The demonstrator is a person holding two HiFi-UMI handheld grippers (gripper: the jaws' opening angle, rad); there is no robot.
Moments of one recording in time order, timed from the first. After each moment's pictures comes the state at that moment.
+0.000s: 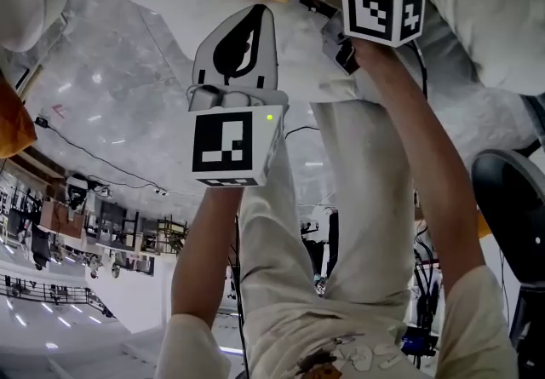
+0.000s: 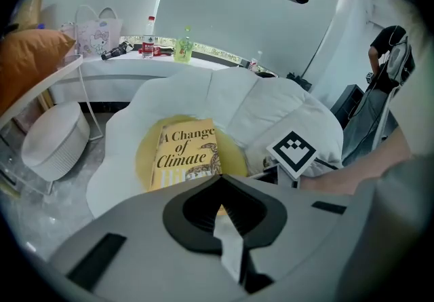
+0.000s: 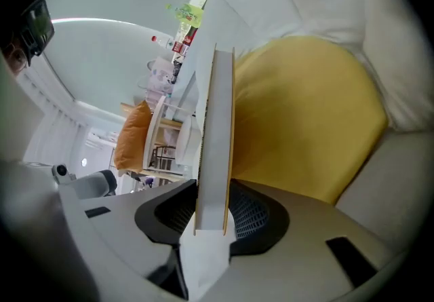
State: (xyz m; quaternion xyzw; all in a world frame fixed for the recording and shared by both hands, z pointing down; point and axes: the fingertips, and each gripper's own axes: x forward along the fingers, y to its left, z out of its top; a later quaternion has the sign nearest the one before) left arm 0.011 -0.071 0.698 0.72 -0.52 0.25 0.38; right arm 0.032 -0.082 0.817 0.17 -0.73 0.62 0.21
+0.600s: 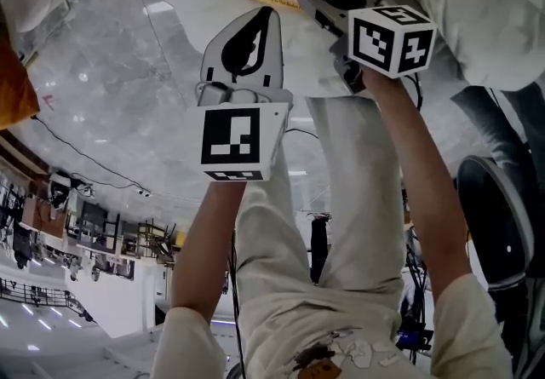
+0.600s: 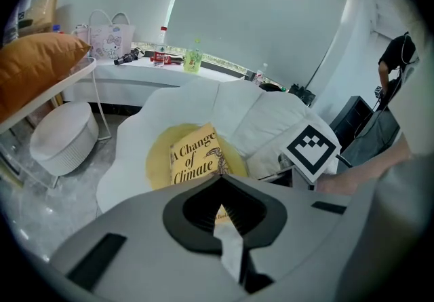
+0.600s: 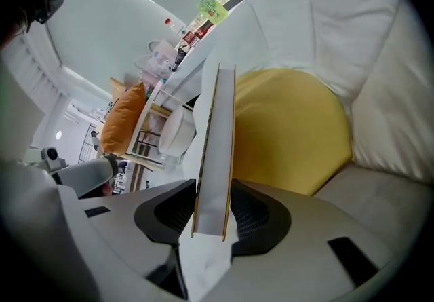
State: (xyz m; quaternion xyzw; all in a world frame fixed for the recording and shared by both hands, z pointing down) left arm -0.024 -0.065 0.669 0.71 -0.55 0.22 0.38; right arm 0.028 -0.077 0.774 0.22 -0.75 0.54 0.31
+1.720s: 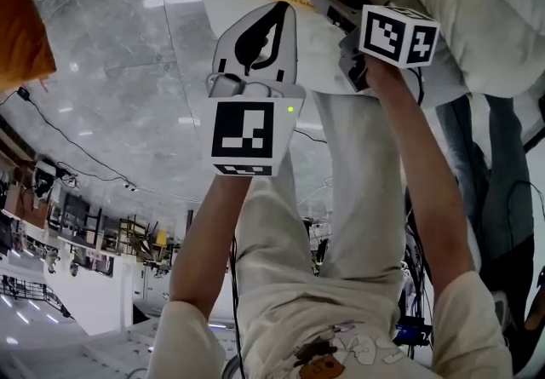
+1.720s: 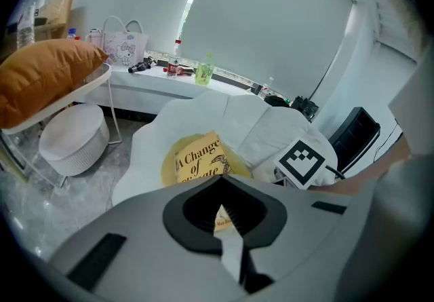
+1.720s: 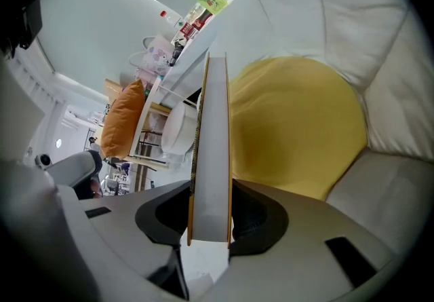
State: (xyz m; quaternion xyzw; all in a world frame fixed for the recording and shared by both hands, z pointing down) left arm -0.043 -0.074 0.617 0.70 -0.57 0.19 0.37; right arm 0.017 -0.079 0.750 0.21 -0.72 0.58 0.31
